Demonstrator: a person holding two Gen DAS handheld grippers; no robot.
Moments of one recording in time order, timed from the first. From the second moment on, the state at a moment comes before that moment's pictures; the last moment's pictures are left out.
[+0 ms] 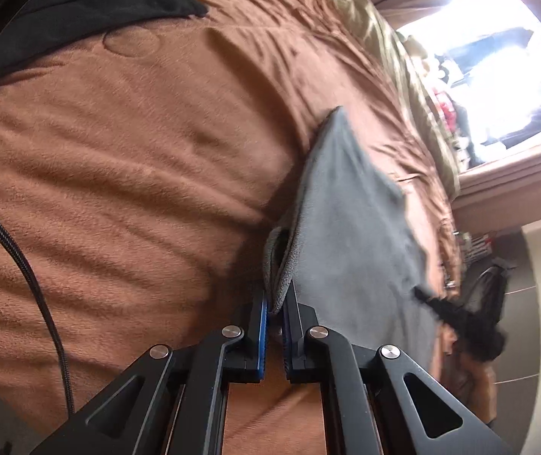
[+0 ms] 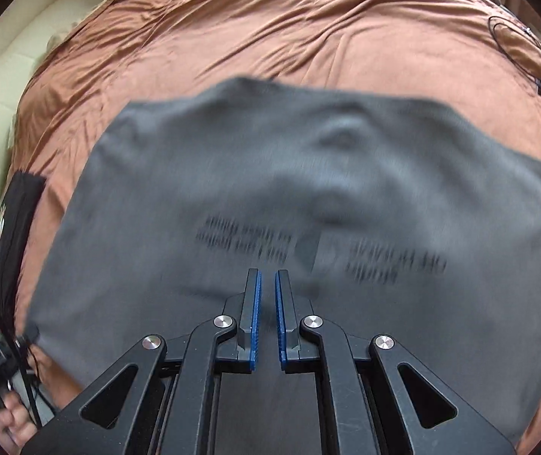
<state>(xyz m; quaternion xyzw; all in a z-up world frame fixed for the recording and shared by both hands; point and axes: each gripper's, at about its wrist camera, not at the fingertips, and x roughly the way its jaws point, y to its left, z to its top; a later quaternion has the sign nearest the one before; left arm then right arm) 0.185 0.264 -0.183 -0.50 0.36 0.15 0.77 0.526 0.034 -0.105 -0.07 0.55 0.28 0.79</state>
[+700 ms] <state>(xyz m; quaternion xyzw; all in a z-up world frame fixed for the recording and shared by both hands) 0.247 0.220 -0.066 -0.43 0.32 0.05 0.84 0.426 -0.023 -0.133 -0.02 0.57 0.30 0.76</state>
